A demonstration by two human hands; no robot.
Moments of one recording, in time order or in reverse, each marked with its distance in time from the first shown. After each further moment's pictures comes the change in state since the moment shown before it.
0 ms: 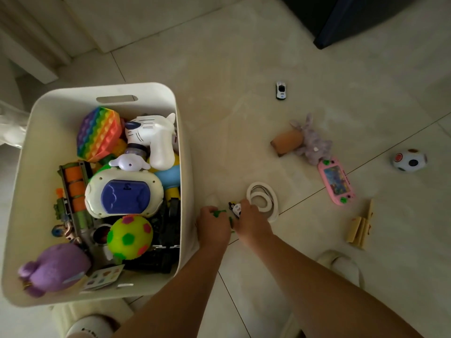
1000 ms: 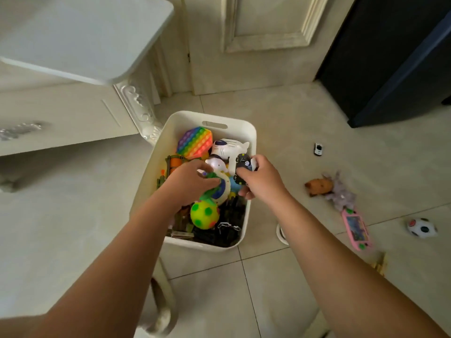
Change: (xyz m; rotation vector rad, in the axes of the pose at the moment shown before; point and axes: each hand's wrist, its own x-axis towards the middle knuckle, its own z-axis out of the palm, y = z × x) left_hand -0.078 0.072 -0.258 0.261 -0.072 0.460; right_hand -0.118 -0.179 -0.089 0.508 0.113 -0.333
